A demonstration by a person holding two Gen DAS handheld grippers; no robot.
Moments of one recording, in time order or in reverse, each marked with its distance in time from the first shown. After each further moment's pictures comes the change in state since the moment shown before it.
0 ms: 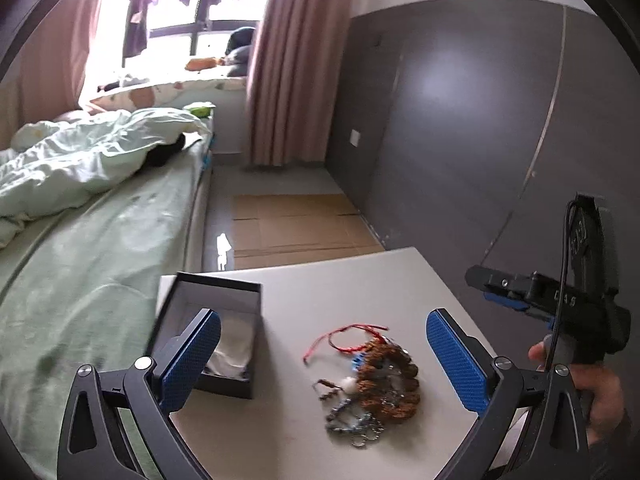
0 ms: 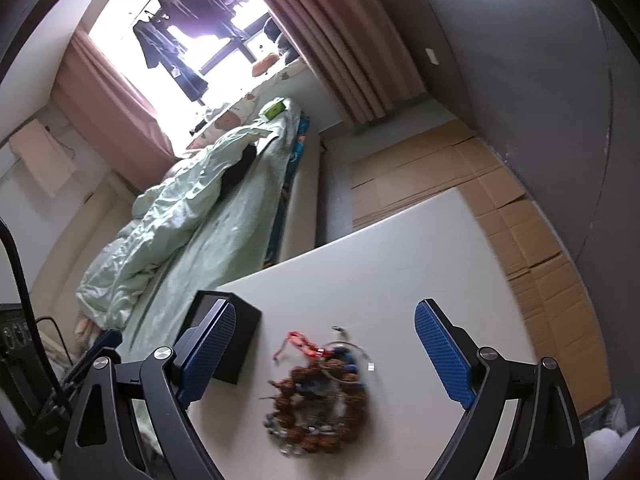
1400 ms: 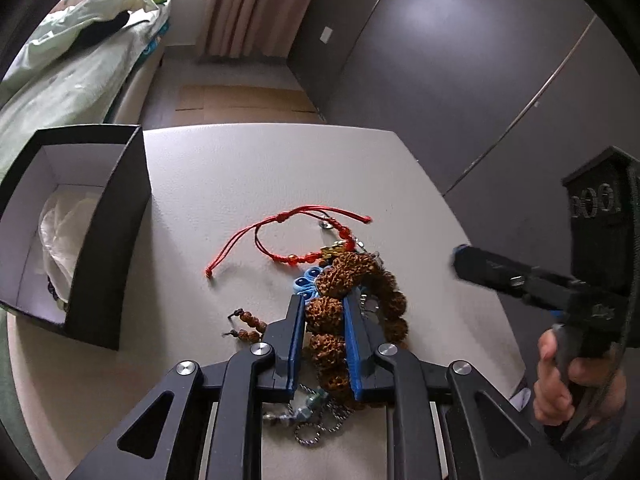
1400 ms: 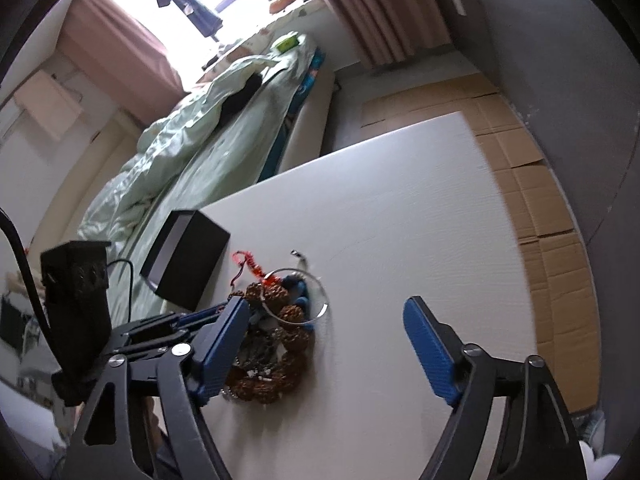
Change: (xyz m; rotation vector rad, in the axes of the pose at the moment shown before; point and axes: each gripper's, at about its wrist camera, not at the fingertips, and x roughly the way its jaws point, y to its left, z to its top) left arm 0.108 -0.012 -0.061 -0.105 0.350 -0.217; right arm 0.040 -0.037 -0.030 -0.098 0.249 0.057
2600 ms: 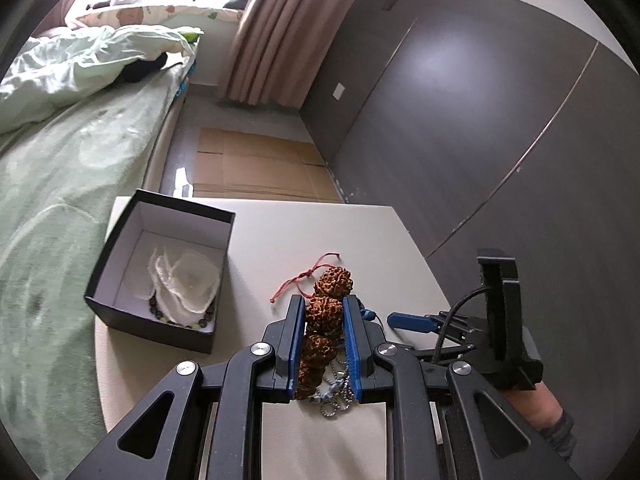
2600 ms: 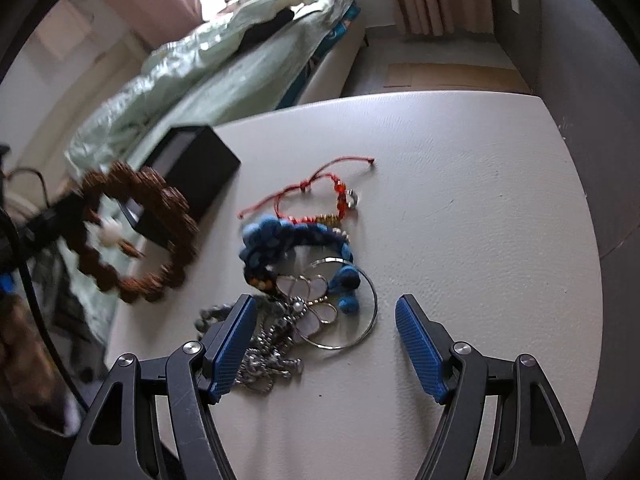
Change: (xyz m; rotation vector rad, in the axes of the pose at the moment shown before) left arm -0.098 0.025 0.012 -0.061 -0.174 0.002; right arm 0.053 0.045 -0.012 -0.193 0.183 -0.094
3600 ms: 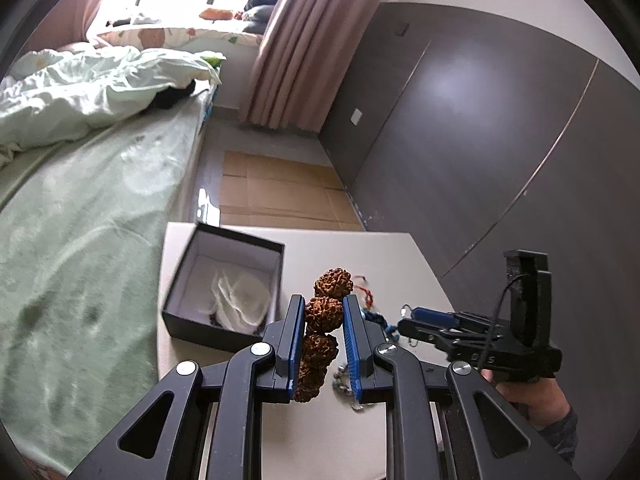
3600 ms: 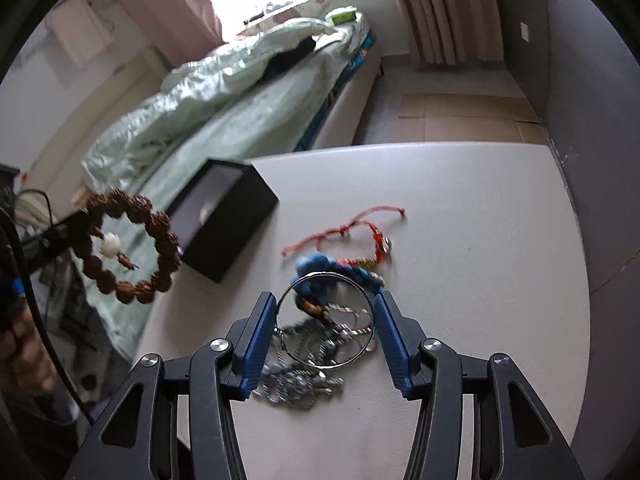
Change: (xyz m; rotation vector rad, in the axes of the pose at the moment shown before) left arm -0.056 0.017 0.010 0.000 -0.084 0.067; right arm -0.036 0.020 0.011 -0.012 -0.122 0.059
